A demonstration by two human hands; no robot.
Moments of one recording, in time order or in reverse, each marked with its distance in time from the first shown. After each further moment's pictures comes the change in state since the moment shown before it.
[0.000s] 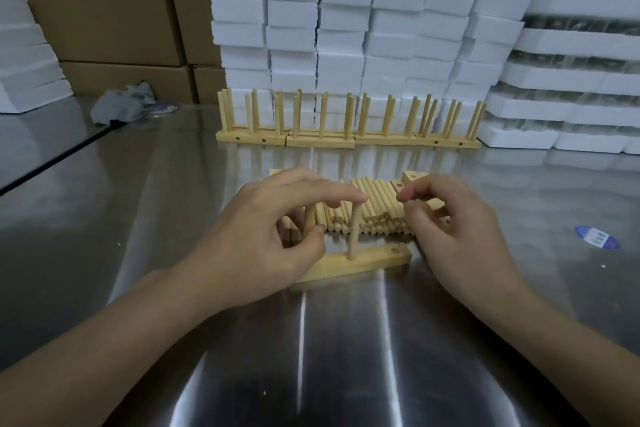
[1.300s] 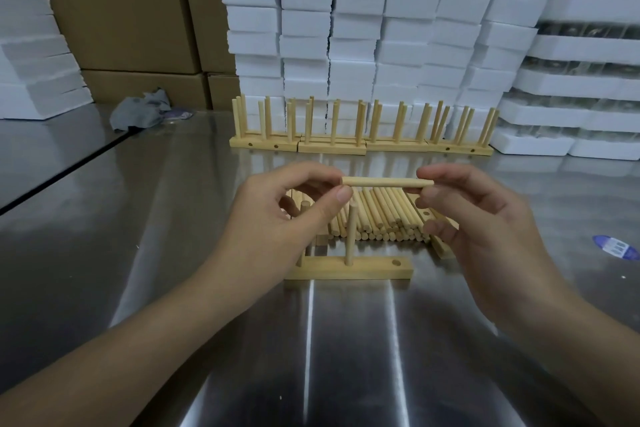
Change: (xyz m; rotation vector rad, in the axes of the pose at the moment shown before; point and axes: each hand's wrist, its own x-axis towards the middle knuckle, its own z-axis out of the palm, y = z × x) left_hand 0.004 0.010 0.003 -0.232 0.283 -0.215; right_hand 0.002 -0.030 -0.011 0.772 -0.028 0.306
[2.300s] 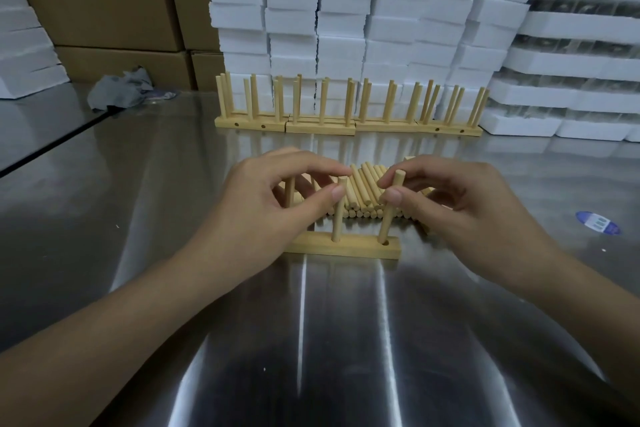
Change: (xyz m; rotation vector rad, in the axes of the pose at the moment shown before) left_hand -0.004 -0.007 0.003 0.159 -0.103 0.046; right_hand 0.006 -0.006 -0.016 -0.630 -0.350 -0.299
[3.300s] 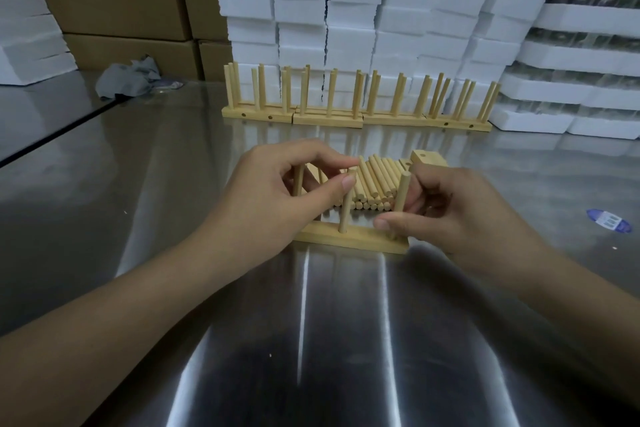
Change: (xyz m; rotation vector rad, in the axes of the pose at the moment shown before) left_hand -0.002 -0.005 0.003 -0.066 -0.004 -0.021; right_hand -0.001 0.003 0.011 -0.015 -0.098 0.131
